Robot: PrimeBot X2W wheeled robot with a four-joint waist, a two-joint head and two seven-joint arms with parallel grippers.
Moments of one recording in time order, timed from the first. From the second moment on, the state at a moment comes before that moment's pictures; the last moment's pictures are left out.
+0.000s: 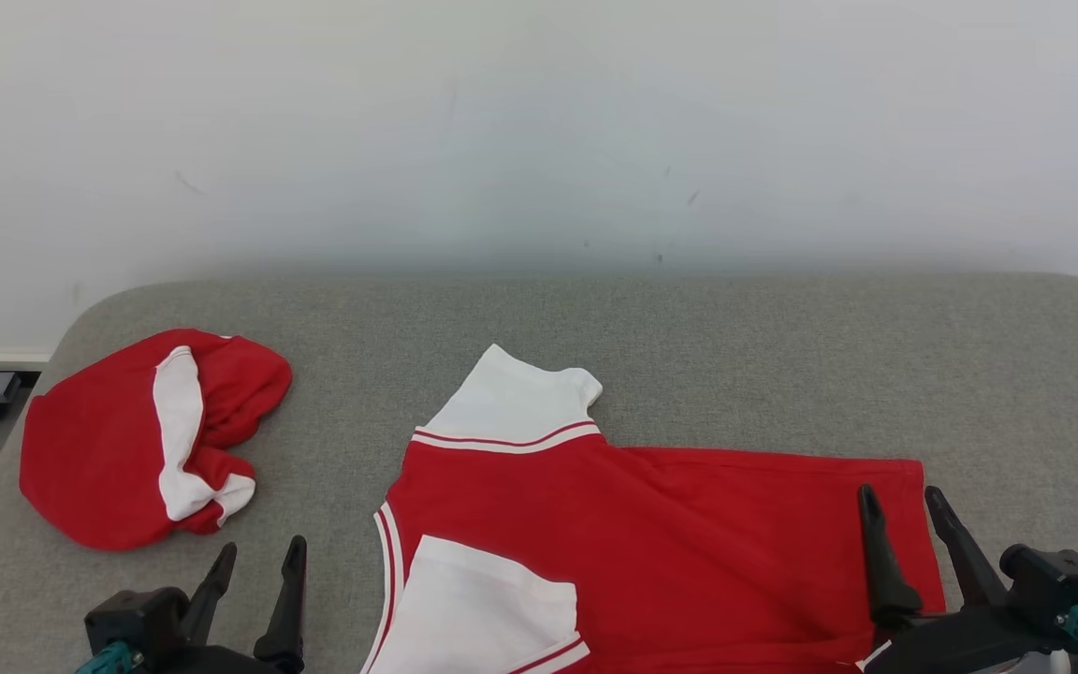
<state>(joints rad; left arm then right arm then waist) -0.02 0.24 -0.33 0.12 -0.45 0.12 -0.04 0.07 -0.07 -0.03 0.07 0.35 0.01 -0.09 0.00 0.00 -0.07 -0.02</state>
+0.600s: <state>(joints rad) -0.02 0.24 -0.33 0.13 -0.44 0.12 -0.03 0.05 -0.06 -0.01 0.11 0.35 0.02 -0.12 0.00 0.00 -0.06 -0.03</state>
